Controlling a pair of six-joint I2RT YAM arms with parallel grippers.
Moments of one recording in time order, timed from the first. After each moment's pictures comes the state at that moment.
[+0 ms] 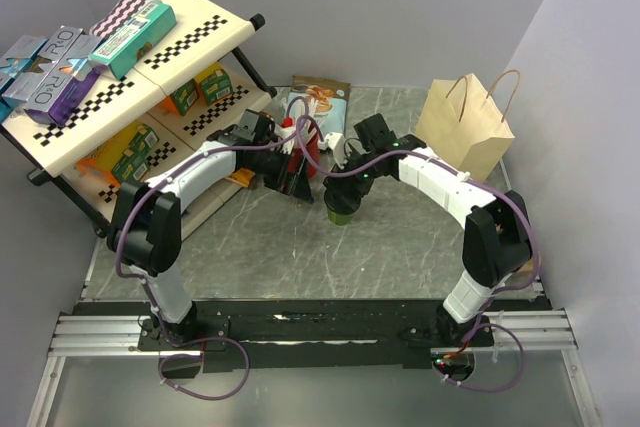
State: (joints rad) left arm -0.42 1.76 1.34 -0.62 0.76 -0.04; right arm 0.51 1.66 1.31 -0.69 -0.44 -0.48
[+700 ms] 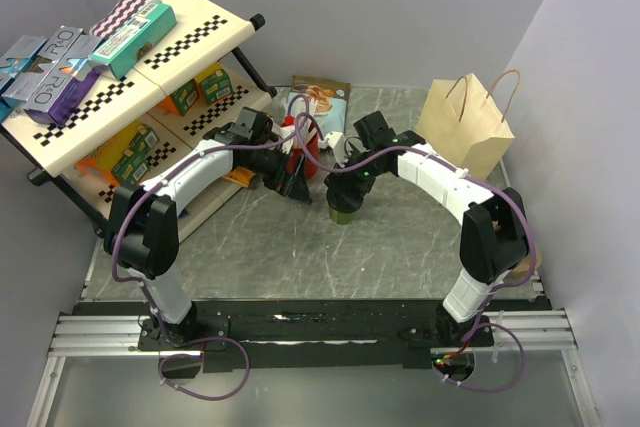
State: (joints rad) left arm -0.42 1.74 1.36 -0.68 0.83 0.05; right arm 0.49 1.69 1.36 -0.75 -0.44 -0.49
